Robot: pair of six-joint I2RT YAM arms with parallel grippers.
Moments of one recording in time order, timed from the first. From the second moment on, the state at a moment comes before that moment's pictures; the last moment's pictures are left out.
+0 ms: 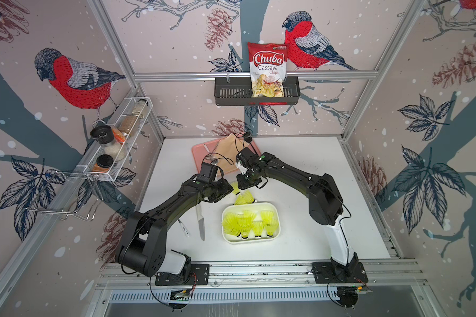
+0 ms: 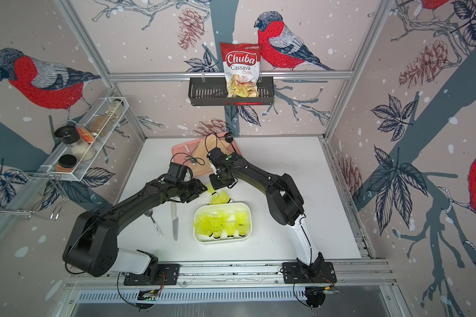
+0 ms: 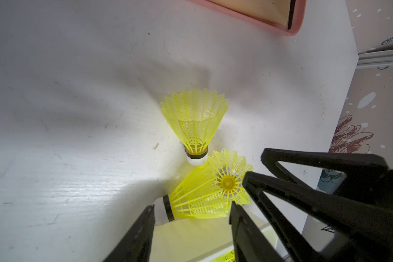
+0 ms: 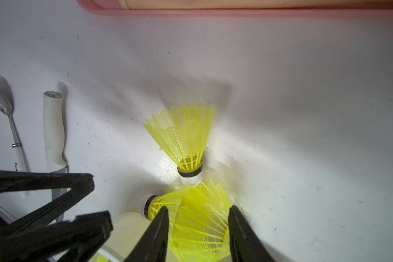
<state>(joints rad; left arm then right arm) -0.35 1.42 0.87 -0.43 0.31 -0.84 0.86 2.19 1.91 -0.92 -0.14 0.30</state>
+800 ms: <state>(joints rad) -0.34 1.26 0.80 -0.43 0.32 -0.88 0.88 2.34 1.97 -0.92 -0.13 0.29</state>
